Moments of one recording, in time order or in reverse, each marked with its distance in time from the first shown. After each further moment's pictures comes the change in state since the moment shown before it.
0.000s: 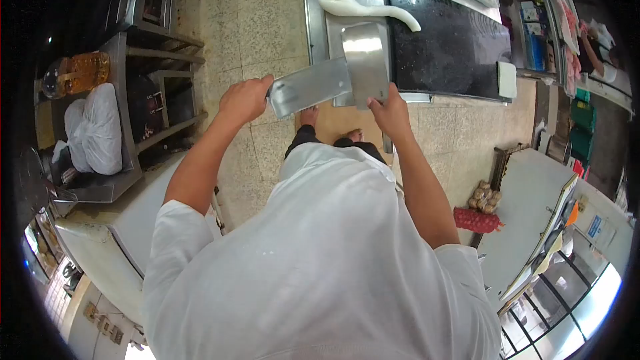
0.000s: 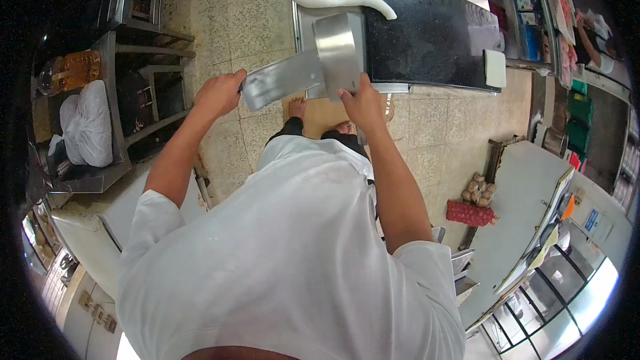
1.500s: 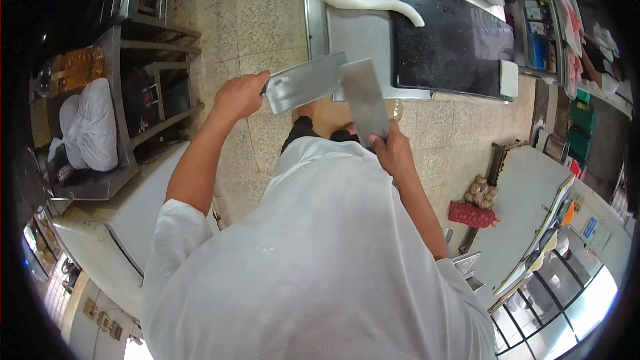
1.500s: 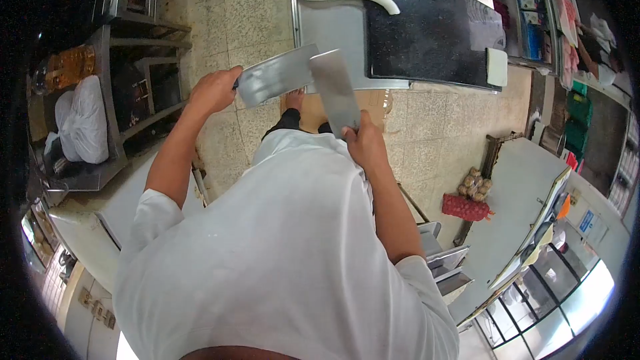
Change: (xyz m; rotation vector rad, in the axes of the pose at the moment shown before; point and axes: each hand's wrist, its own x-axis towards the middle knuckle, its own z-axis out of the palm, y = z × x) left_hand -0.007 -0.007 0.003 -0.102 -0.004 0.021; right_hand -0.088 0.000 -0.020 -0.238 -0.115 0.080
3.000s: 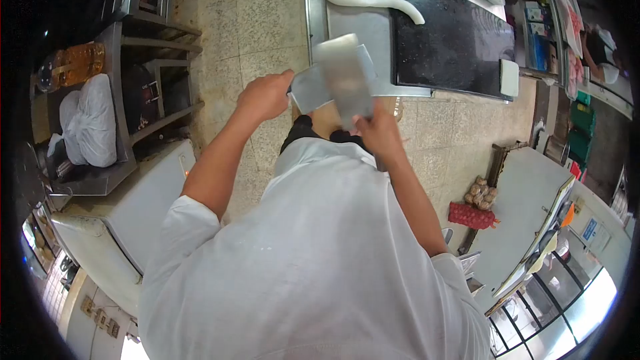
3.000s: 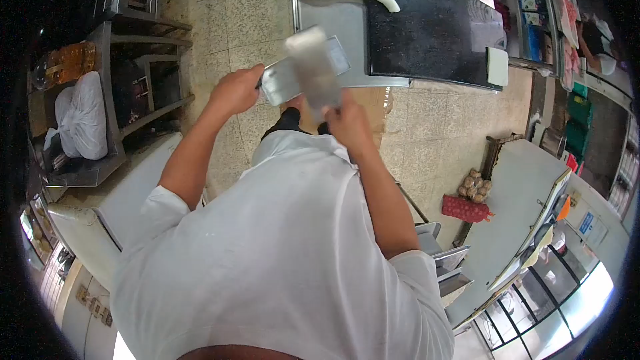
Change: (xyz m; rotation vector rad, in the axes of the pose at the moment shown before) left_hand 0.009 0.052 0.014 -0.101 -0.002 -0.027; right_hand 0.030 -0.042 0.007 0.191 -0.088 -0.034
